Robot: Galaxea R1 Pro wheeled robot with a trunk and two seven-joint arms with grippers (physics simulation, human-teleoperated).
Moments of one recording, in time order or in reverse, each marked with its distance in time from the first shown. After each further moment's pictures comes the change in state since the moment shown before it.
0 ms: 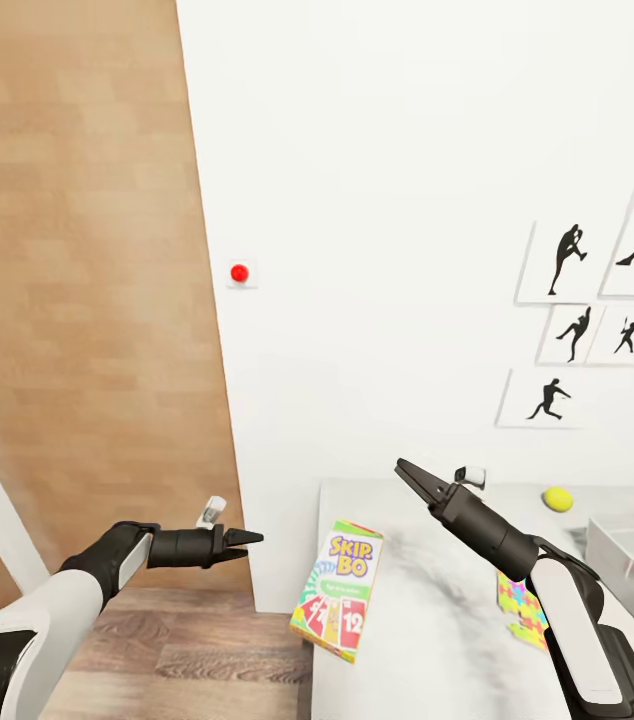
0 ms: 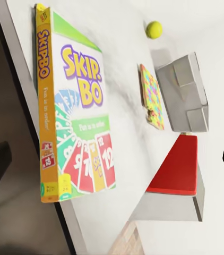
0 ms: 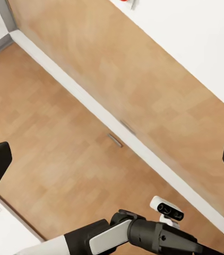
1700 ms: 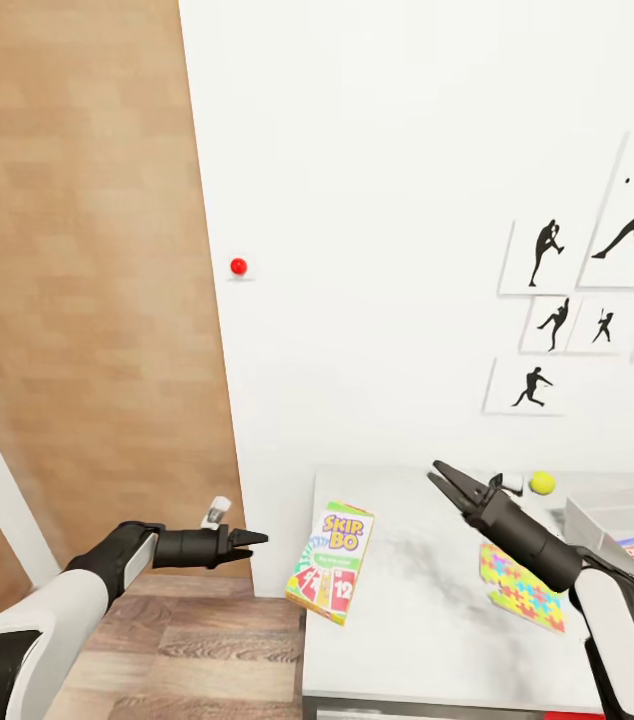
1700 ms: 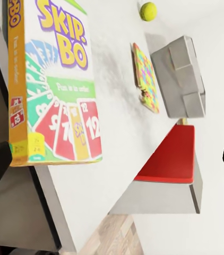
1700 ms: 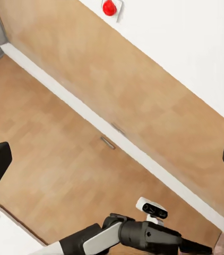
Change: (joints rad) left arm 0.000 -0.016 0.000 0.000 -0.003 -0.001 0.001; right arm 0.026 -0.027 -0.144 -0.019 -0.012 0.105 0.005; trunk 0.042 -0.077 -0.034
